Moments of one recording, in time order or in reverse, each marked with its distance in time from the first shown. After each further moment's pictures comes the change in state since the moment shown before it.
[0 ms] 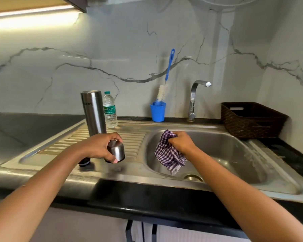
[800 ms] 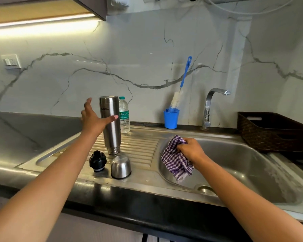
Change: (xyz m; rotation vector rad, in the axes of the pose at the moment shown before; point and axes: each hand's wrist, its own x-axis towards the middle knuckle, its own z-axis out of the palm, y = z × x) left_hand 0.036 -0.045 -0.047 -0.669 0.897 -0.238; right_hand 0.015 -0.011 0.024 0.077 0.024 -0.005
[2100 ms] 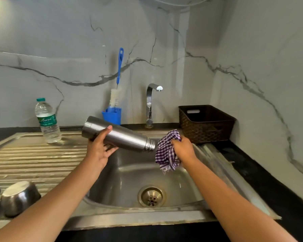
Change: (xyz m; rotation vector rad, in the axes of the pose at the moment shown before) left_hand -0.098 0.057 0.230 -0.999 -0.335 -0.559; right_hand 0.029 0.091 -0.151 0.226 0.333 0.176
